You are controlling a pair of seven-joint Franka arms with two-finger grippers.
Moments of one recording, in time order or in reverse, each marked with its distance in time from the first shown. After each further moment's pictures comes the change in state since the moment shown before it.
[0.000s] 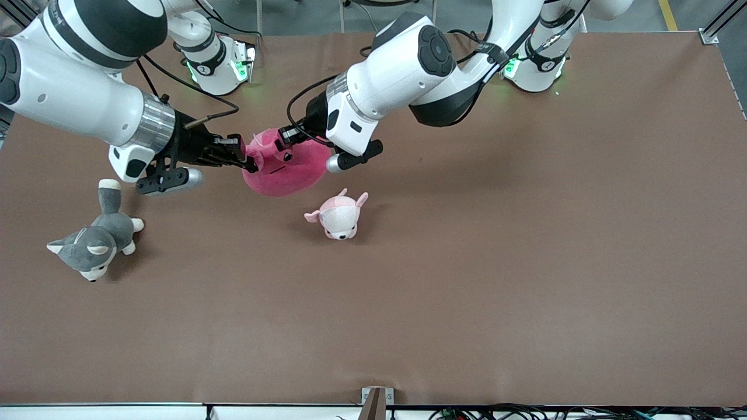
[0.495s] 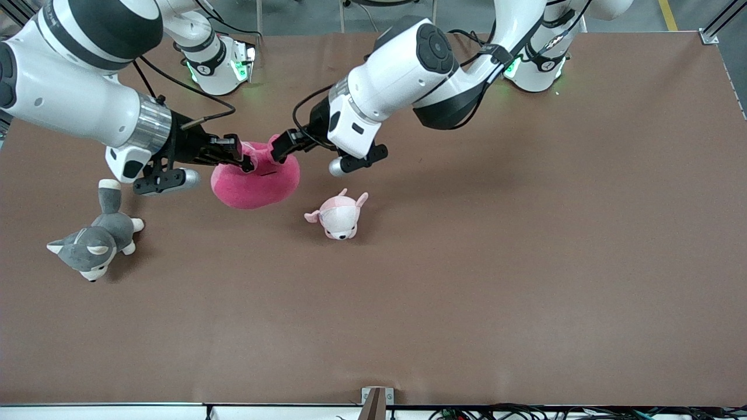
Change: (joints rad) left arm 0.014 0.002 0.014 -0.009 0.100 -0.009 0.003; right arm -0.010 0.000 -0.019 0.000 -0.005 -0.022 -0.001
